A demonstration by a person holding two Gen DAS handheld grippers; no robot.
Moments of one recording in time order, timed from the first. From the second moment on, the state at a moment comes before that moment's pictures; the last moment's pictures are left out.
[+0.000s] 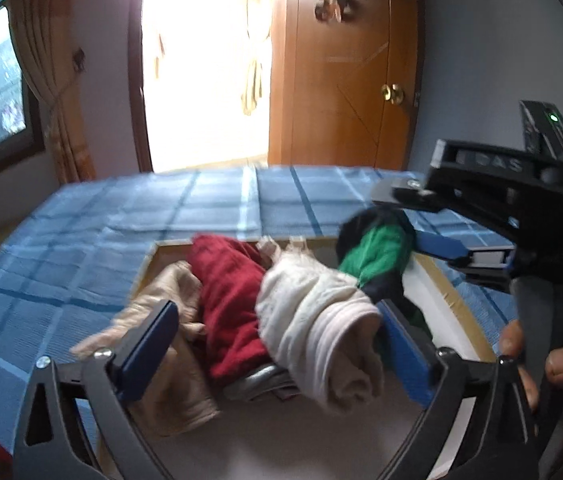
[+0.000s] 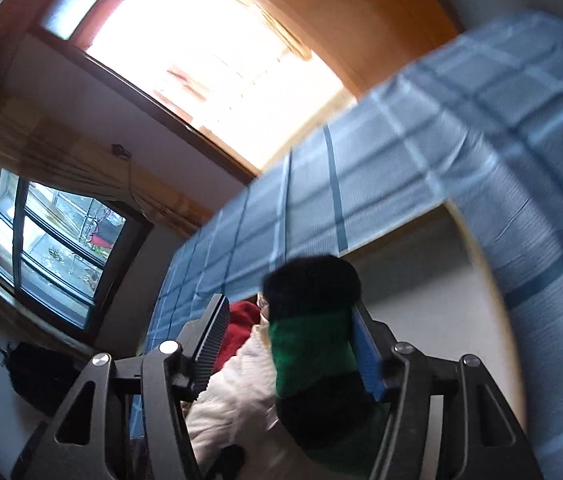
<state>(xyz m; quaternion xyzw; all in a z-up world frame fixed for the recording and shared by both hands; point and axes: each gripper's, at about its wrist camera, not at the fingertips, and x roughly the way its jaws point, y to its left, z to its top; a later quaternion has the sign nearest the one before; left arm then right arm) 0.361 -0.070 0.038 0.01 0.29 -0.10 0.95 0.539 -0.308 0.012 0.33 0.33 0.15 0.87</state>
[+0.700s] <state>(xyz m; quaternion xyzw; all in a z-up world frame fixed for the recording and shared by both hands) 0.269 -0.010 0.017 -0.05 0.33 -0.11 0.93 0.370 -0.319 0.022 0.30 0.31 0.19 0.88</state>
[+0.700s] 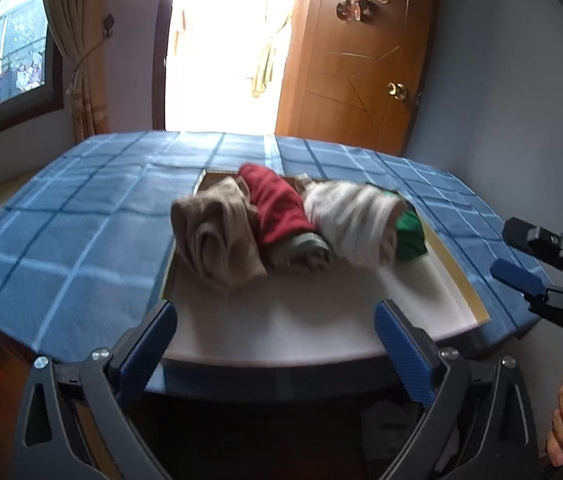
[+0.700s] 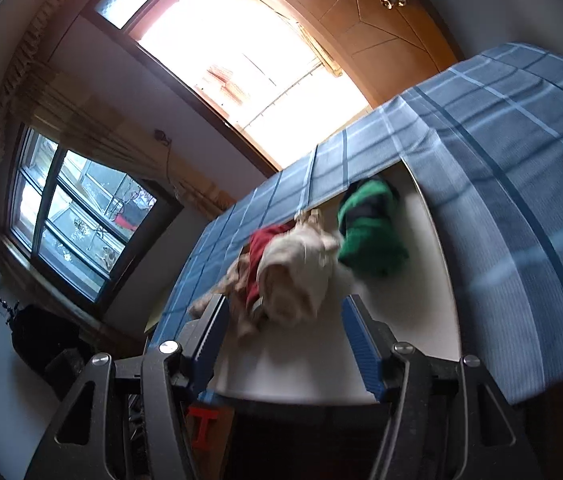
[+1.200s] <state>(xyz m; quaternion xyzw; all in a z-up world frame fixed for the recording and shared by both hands) 0.218 -0.022 -0.009 -0.02 0.37 -0.14 0.92 0.292 -0.343 -0.029 0.32 0.33 0.15 0.87</state>
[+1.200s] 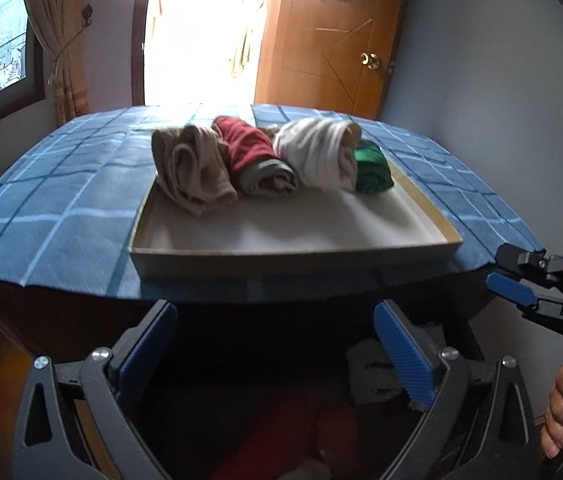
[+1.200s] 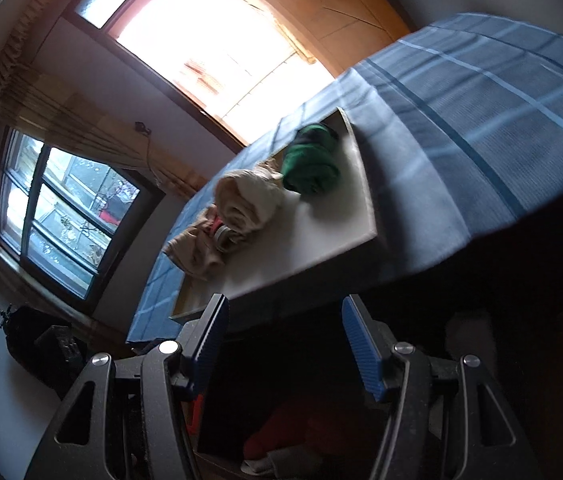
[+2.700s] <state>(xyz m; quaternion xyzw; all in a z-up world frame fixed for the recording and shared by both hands) 0.203 0.004 -0.106 0.03 0.50 -0.11 0.86 0.237 -0.363 -0.118 0.28 0.45 0.09 0.84</state>
